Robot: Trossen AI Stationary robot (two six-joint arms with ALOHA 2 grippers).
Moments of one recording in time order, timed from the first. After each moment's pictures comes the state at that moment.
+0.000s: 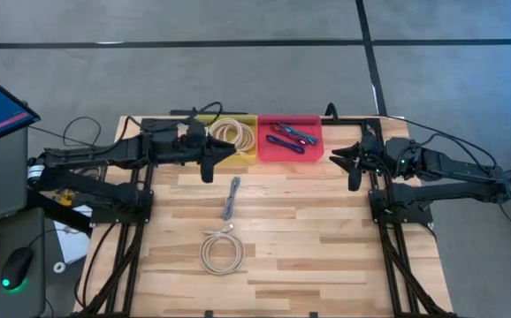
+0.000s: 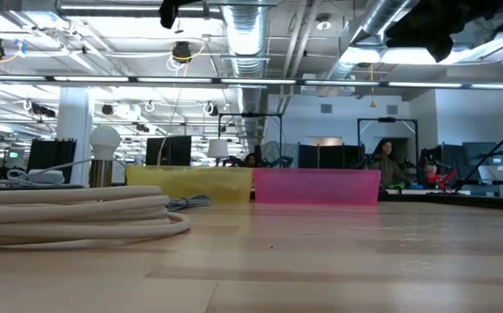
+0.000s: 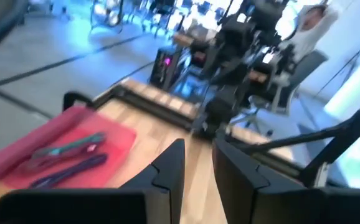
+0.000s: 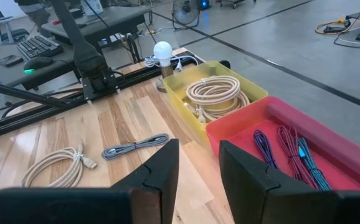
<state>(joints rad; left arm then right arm) 0.12 1.07 1.00 -0.10 -0.06 -0.29 -0.11 0.54 0.69 -0.46 0.26 0.26</state>
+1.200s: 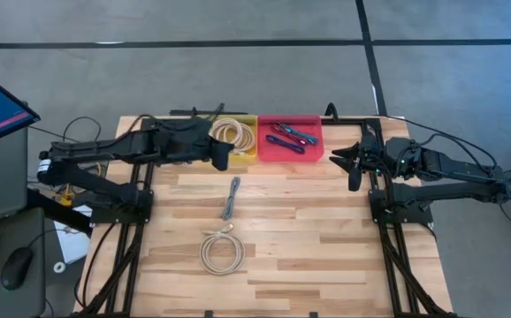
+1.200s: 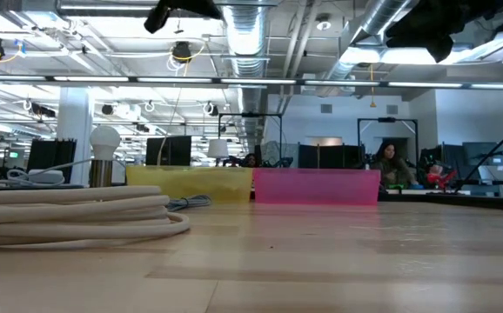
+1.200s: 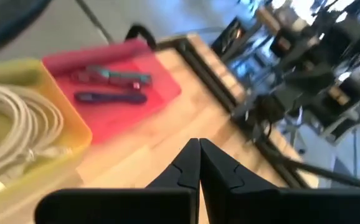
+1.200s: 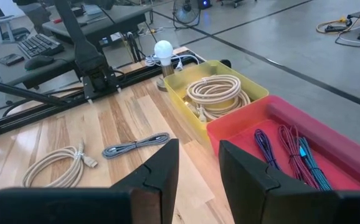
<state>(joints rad) 0.06 1.21 1.25 -0.51 -0.30 -0.74 -0.11 0.54 0.69 -0.46 0.26 0.26</state>
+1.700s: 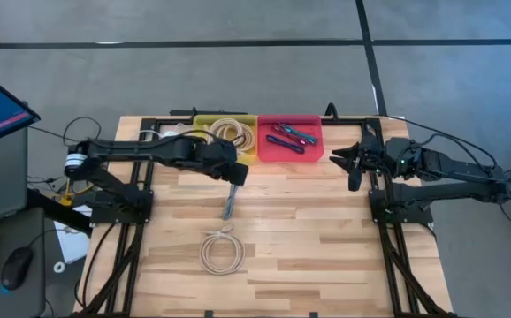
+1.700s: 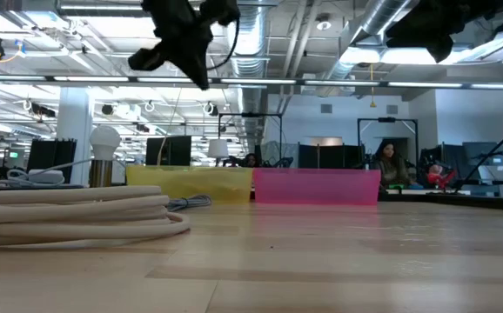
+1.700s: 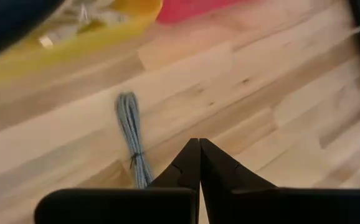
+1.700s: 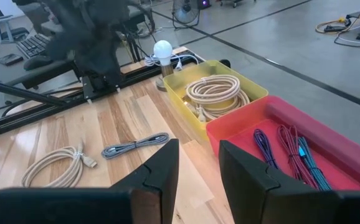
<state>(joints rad) 0.06 1.50 1.33 -0.88 -0.19 -1.01 -0.11 0.54 0.69 -0.46 0.26 0.26</state>
